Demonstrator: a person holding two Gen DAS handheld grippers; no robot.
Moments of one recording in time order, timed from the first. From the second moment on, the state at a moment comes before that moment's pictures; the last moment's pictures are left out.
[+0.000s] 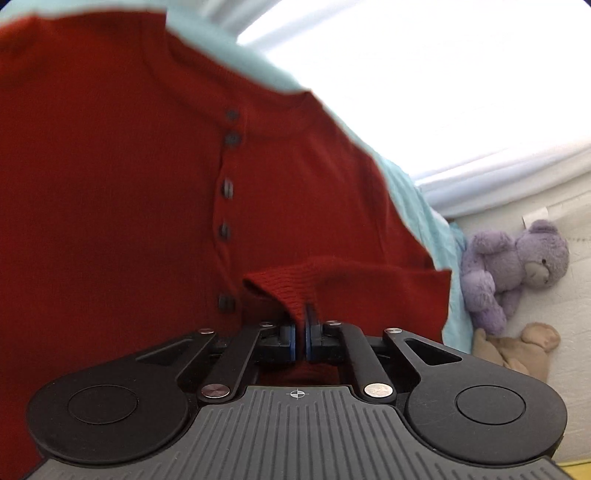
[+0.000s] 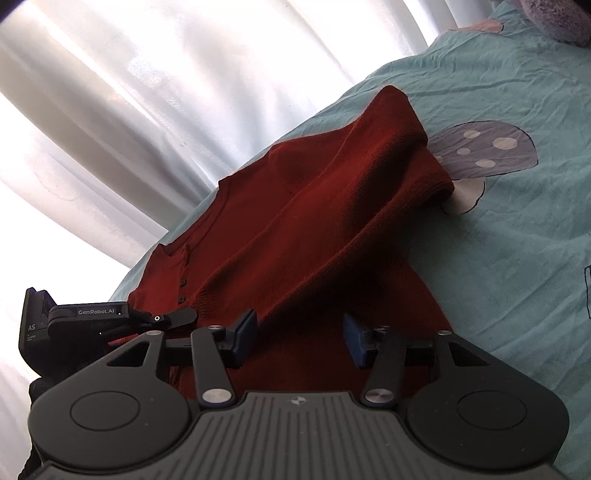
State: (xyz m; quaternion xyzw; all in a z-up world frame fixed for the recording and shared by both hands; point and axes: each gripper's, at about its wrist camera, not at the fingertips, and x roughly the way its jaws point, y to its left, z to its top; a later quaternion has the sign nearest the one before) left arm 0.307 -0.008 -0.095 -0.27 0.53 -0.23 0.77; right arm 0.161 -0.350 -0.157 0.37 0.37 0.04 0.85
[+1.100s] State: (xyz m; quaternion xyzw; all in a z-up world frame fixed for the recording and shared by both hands) left arm 0.318 0.116 -0.039 -0.15 0.41 -0.08 0.90; right arm 0.317 -0.345 -0.146 0.20 0.40 -0.02 0.90
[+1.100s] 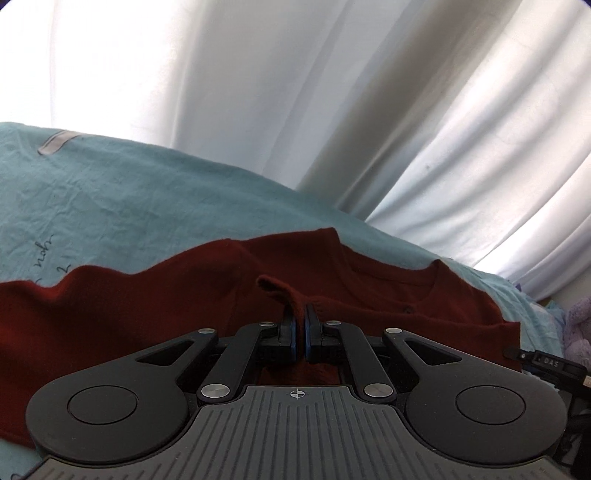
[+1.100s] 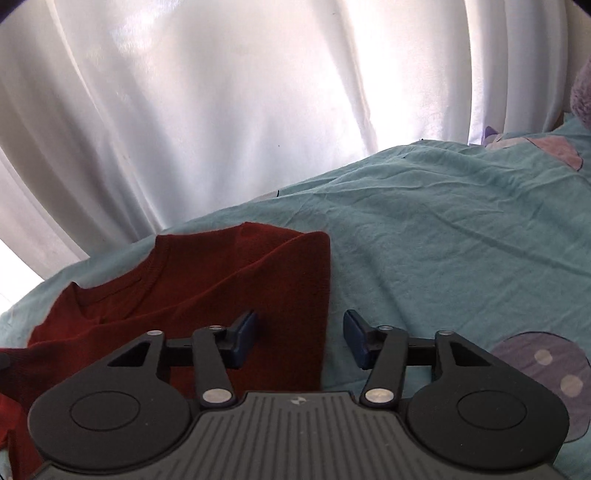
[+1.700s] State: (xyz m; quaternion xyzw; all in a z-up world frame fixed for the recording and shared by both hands) left arm 0.334 0.104 -0.074 -0.08 0.42 -0.04 0.90; right arm 0.283 -0.365 -0.128 0.23 0.33 -0.07 0.91
